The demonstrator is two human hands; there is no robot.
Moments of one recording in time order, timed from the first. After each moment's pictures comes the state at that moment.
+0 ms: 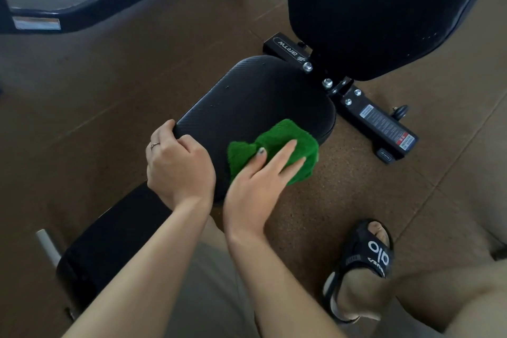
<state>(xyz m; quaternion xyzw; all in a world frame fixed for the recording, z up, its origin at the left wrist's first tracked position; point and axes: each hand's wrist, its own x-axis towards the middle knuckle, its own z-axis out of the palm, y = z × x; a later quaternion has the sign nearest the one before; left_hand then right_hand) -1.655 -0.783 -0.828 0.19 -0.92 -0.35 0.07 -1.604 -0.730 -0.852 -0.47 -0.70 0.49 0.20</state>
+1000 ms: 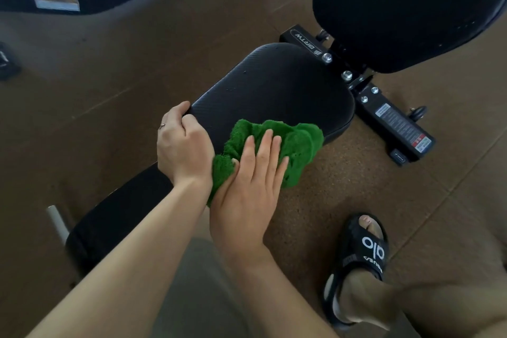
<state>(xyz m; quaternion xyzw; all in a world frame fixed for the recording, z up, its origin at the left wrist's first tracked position) -1.662 -0.797 -0.831 0.23 -0.84 -0.48 0.03 -1.566 -0.764 -0.871 -0.25 -0.91 0.27 0.20</state>
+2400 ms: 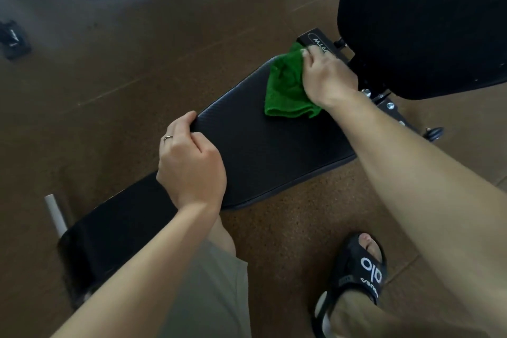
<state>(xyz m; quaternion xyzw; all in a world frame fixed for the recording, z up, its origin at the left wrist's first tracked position) -1.656 -0.787 -0.830 0.20 -0.90 -0.37 0.09 -1.769 -0.557 -0.837 -0.18 -0.96 0.18 -0.08</state>
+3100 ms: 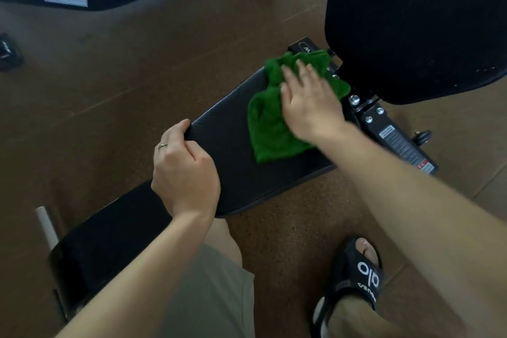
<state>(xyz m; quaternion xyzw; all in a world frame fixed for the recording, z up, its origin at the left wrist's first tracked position) -1.654 -0.787 -0.830 0.20 -0.90 -0.37 0.09 -1.728 -0.582 -0.832 -0.08 -0.99 0.11 -0.09</state>
